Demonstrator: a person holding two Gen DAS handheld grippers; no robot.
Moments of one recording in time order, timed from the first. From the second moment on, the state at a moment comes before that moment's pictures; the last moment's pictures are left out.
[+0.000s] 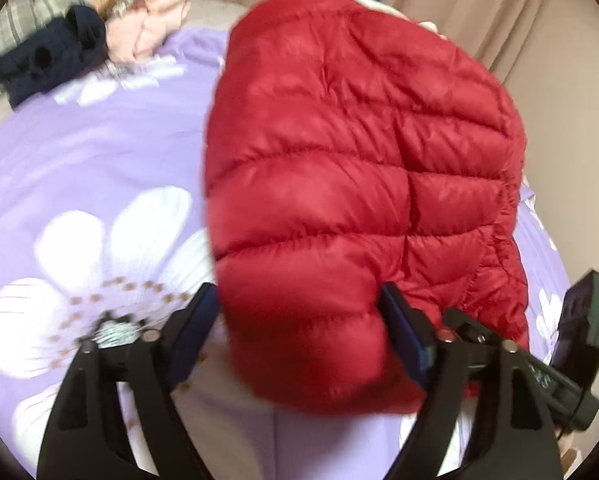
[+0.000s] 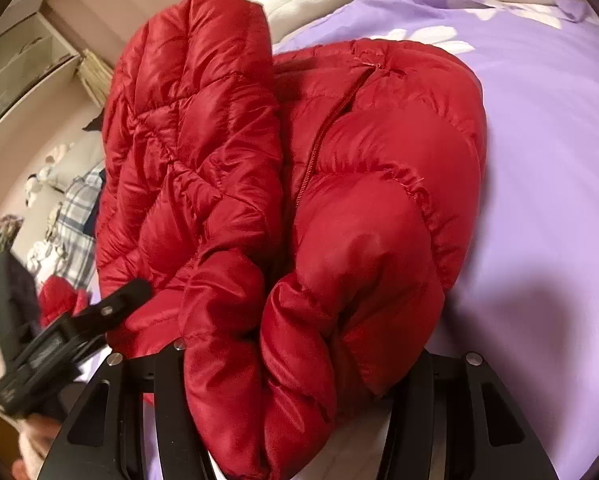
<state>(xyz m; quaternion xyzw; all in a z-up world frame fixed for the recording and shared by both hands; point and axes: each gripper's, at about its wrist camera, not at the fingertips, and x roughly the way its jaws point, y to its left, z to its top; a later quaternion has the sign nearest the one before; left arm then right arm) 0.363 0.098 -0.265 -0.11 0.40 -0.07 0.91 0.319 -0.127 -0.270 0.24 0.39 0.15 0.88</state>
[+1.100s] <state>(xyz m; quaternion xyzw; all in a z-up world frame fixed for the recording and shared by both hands) 0.456 0.142 -0.137 -0.11 0.34 -0.06 0.93 0.387 -0.095 -0.083 0.15 0.35 0.19 0.90</state>
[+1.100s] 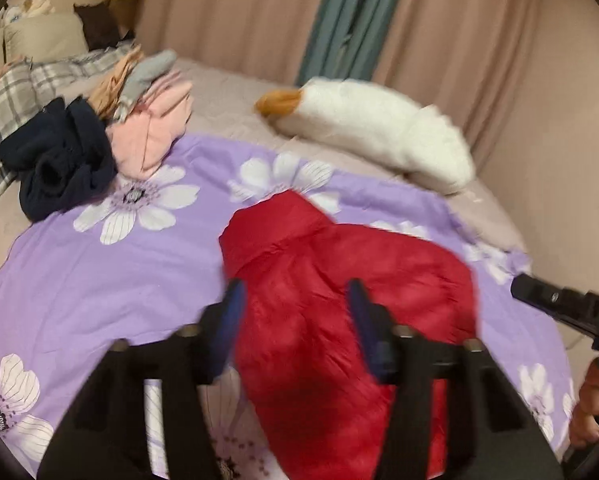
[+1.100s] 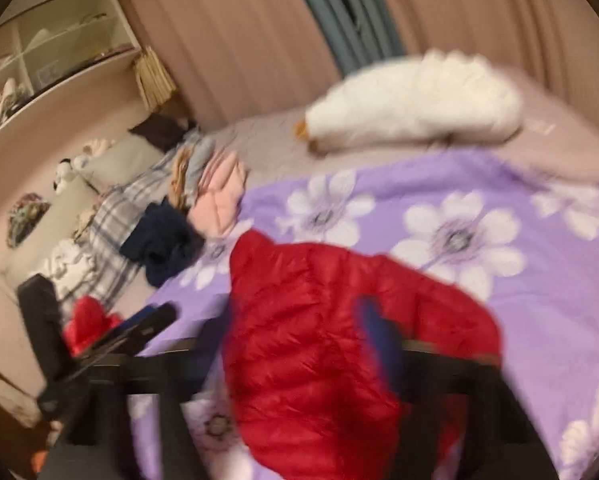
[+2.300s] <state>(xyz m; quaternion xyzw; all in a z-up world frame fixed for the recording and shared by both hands) 0.560 0.089 -0.261 -0.08 0.42 -0.06 0.90 0.502 -0.100 -0.225 0.09 0.45 0.06 0.89</state>
